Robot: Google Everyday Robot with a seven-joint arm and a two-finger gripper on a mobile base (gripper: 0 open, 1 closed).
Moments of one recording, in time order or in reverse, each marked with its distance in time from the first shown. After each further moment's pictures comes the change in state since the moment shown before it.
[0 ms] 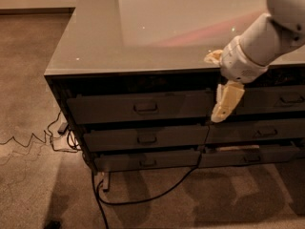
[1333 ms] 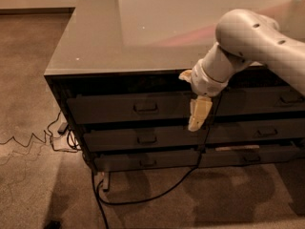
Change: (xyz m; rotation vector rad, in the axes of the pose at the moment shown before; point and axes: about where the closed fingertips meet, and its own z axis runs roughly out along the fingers) arm -0.010 -0.013 0.101 -0.077 0.013 -0.079
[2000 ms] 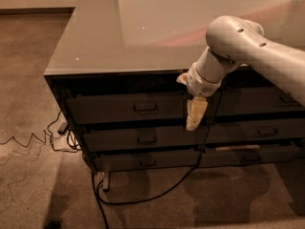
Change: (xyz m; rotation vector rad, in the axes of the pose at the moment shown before) arm 0.009 -0.016 0.030 -0.038 0.029 -0.005
